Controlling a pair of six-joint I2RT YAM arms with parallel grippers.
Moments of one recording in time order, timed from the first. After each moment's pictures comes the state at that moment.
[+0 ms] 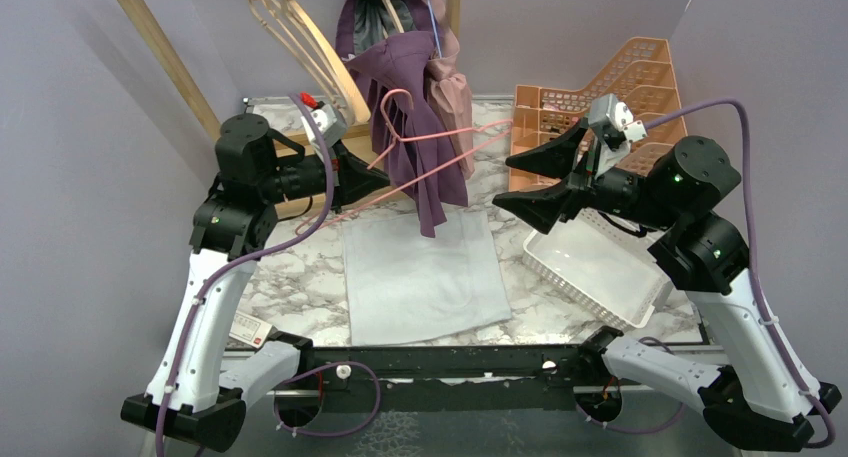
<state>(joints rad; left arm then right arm) -0.24 0.99 1.38 -0.54 0.95 0.01 0.63 0.94 1.45 -0.41 -0.59 0.09</state>
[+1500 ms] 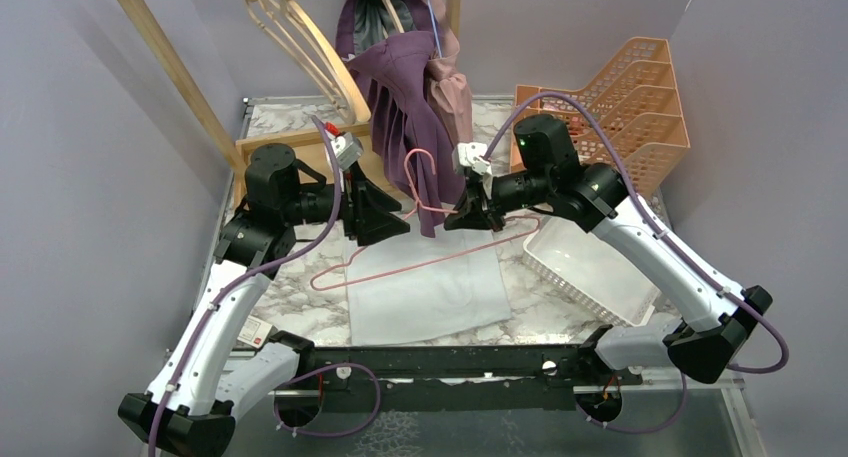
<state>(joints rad) -0.34 0.92 1.08 -0.37 1.01 -0.25 0.71 1.31 1.44 -0.71 -0.83 -0.48</state>
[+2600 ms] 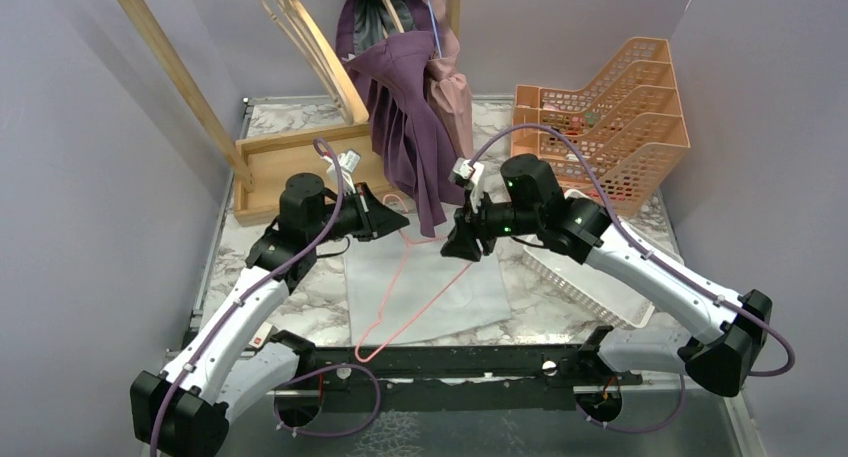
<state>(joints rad) -0.38 0.90 0.79 -0.17 0.65 -0.71 0.80 1.24 1.19 -0.52 -0.57 -0.06</state>
